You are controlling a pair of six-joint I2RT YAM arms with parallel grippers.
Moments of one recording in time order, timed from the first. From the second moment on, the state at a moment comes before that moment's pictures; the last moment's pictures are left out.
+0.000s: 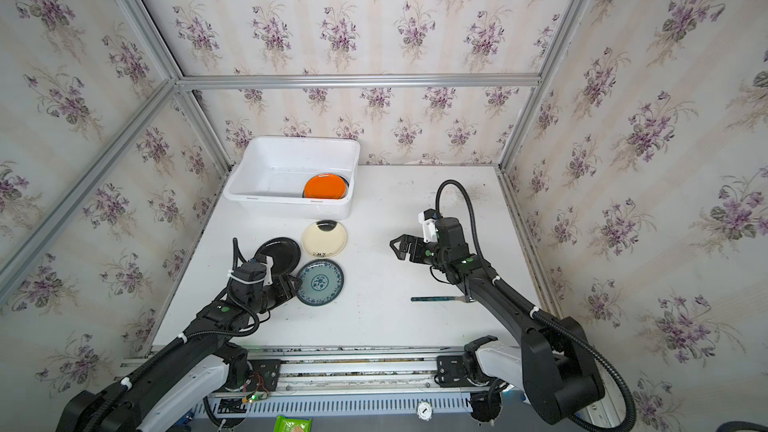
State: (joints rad) left arm -0.30 0.85 0.25 -0.23 0.15 -0.76; right arm 0.32 1.18 0.62 -0.10 -0.44 0.54
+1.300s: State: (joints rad) left arm -0.26 1.24 0.37 -0.04 0.32 -0.68; right arm 0.32 1.21 0.62 -0.09 -0.42 0.58
